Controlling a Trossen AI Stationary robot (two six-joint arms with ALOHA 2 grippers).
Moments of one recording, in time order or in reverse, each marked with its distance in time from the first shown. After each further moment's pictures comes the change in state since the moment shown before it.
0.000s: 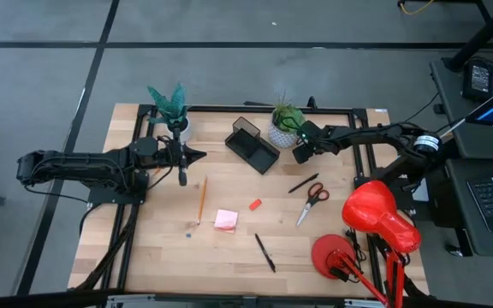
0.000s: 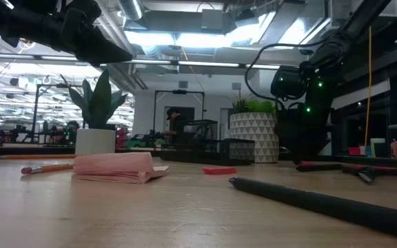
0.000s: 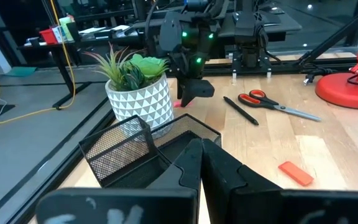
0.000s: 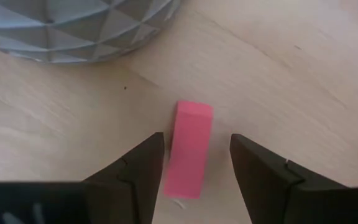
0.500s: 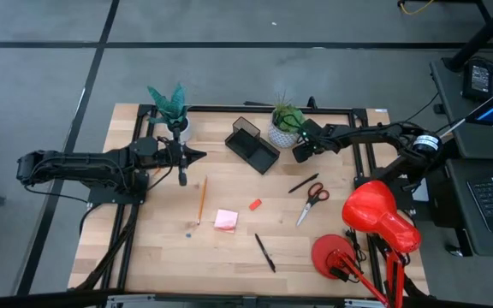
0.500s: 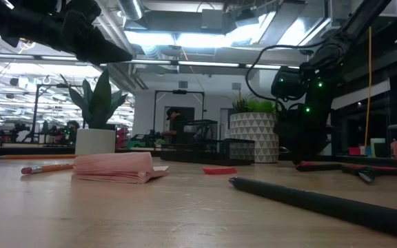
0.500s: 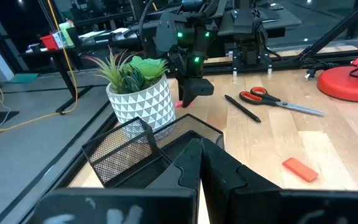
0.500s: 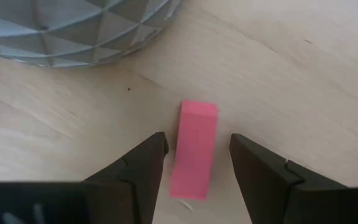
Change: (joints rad) left arm 0.000 0.000 0.000 0.000 0.000 0.044; right arm -0.007 0.009 -0.002 0.003 -0.068 0.023
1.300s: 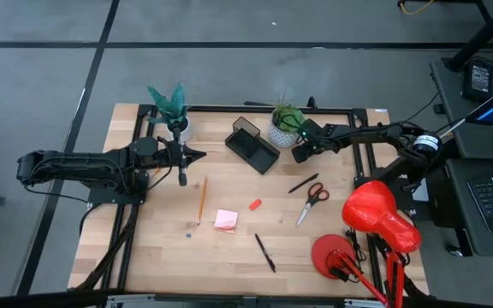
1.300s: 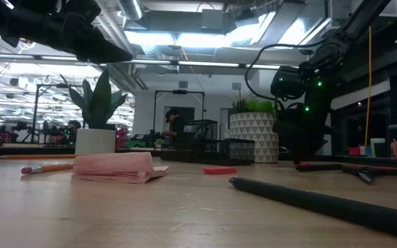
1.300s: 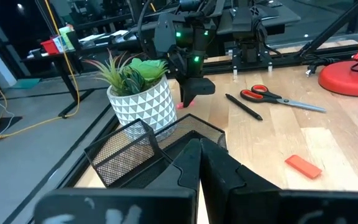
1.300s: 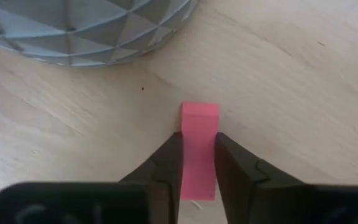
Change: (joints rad) left arm 0.000 0.000 0.000 0.000 0.000 0.035; right arm 0.002 0.002 -0.002 -0.005 -0.022 -0.022
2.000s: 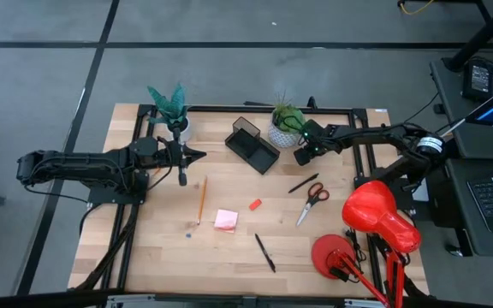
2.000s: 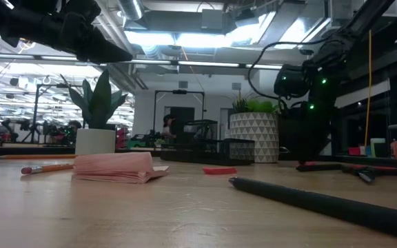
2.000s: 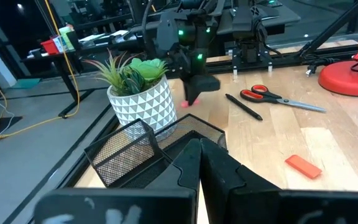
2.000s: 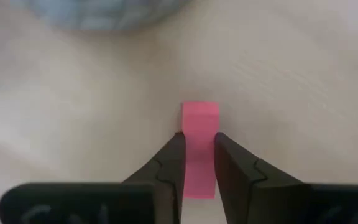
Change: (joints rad) left arm 0.000 0.000 0.000 0.000 0.000 0.000; right arm 0.006 -0.075 -0.009 -0.051 -0.055 -0.029
